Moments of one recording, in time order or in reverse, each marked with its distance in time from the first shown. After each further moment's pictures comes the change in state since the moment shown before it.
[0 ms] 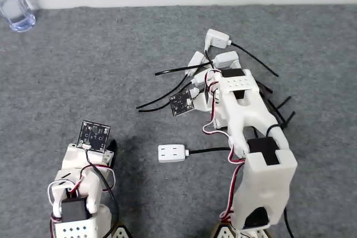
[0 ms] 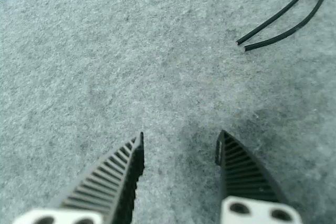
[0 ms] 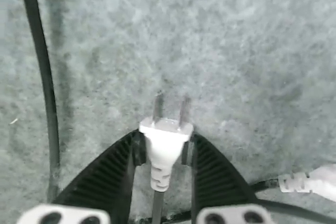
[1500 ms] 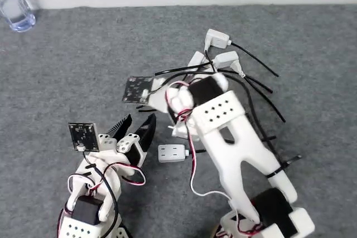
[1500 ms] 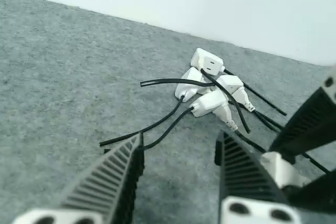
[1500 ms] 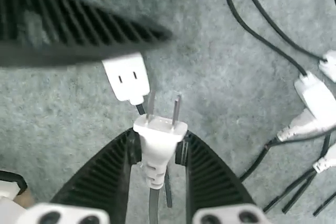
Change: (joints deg) left arm 24.1 0.0 0.0 -20.0 42.5; right arm -22.5 -33.0 1.8 19.8 -46.1
